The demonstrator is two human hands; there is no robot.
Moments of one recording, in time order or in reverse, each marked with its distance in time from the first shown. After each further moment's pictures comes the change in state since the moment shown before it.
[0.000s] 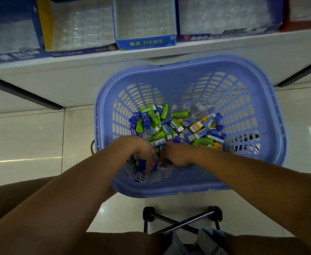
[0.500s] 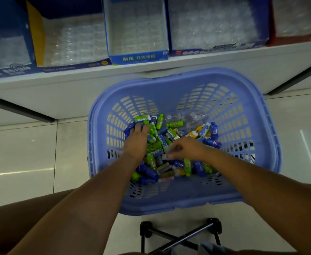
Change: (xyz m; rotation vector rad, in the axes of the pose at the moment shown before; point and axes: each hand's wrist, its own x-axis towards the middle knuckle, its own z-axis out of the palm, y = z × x) left_hand 0.032 -0.008 -0.003 -0.187 1.057 -0.087; right_hand -0.035 0.046 -0.007 0.696 0.356 0.341
